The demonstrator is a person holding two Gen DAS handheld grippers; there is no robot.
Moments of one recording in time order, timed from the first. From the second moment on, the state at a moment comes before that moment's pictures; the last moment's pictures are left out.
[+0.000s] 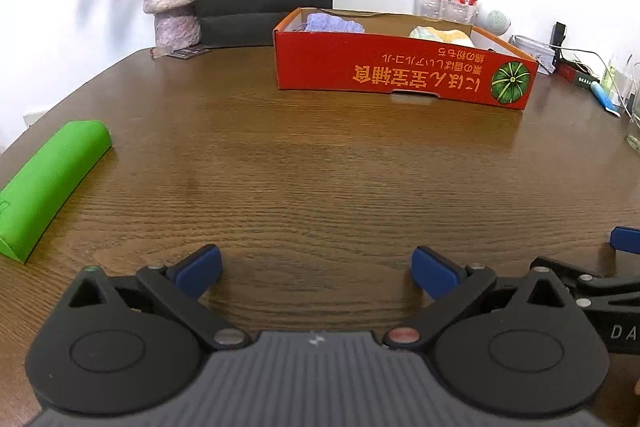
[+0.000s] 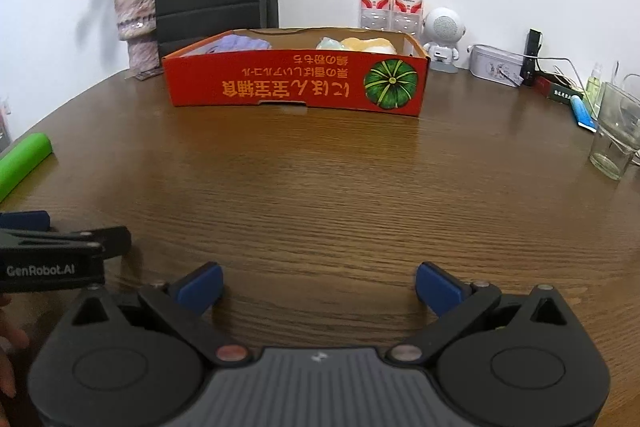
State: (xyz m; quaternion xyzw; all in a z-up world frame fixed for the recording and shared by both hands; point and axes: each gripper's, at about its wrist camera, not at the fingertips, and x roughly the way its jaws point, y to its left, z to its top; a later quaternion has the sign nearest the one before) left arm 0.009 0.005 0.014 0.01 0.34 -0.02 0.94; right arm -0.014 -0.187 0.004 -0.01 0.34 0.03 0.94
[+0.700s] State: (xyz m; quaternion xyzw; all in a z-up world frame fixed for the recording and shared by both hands) left arm 0.011 0.004 0.013 0.01 0.34 -0.02 0.94; right arm -0.010 -0.186 0.004 -0.01 0.34 0.04 0.94
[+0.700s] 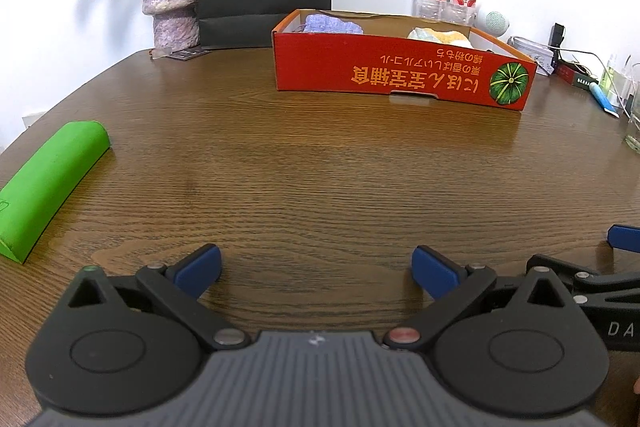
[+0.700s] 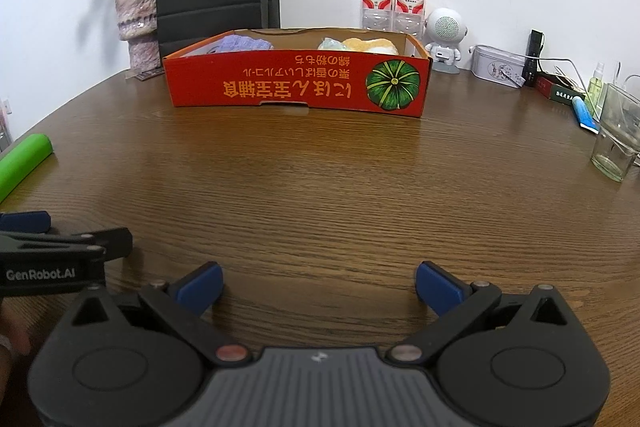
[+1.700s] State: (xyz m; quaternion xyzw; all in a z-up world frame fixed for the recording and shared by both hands) left arm 0.010 0.001 0.013 0.02 0.34 -0.04 0.94; right arm -0.002 -0.183 0.004 -0.01 0.34 0.04 0.94
